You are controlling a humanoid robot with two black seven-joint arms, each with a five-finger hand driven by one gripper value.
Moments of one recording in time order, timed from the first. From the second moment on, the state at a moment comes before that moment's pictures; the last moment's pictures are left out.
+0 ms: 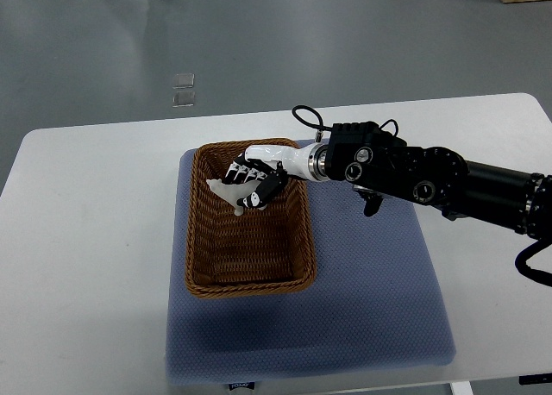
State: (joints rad) left arm -0.09 0.00 -0.17 -0.20 0.04 -0.02 0.14; right arm 1.14 -0.07 0.07 0.87 -0.79 0.18 -0.02
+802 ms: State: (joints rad) left arm -0.09 0.00 -0.17 -0.19 0.04 -0.02 0.14; right arm 1.08 -0.16 0.42 0.86 -0.76 0.11 -0.02
